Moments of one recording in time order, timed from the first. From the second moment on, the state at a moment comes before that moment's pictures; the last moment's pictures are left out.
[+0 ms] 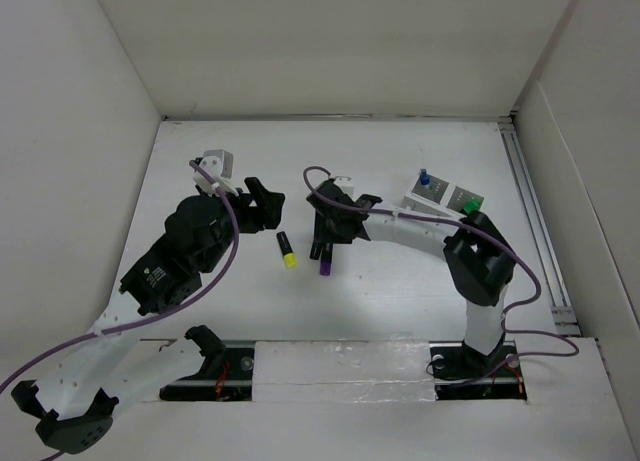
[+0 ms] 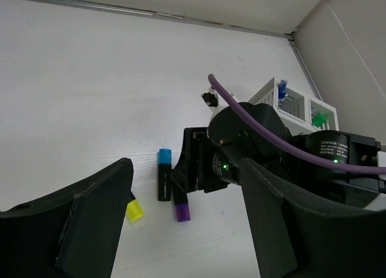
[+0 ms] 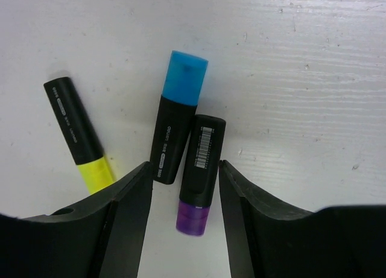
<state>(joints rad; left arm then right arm) -0.74 0.76 1.06 -0.50 -0.35 -0.48 0.87 1.89 1.39 -0.52 0.28 0.82</state>
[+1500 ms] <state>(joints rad) -0.74 0.74 1.06 -0.51 -0.37 -0.48 0.90 2.00 1.42 -0.63 0.34 0.92</state>
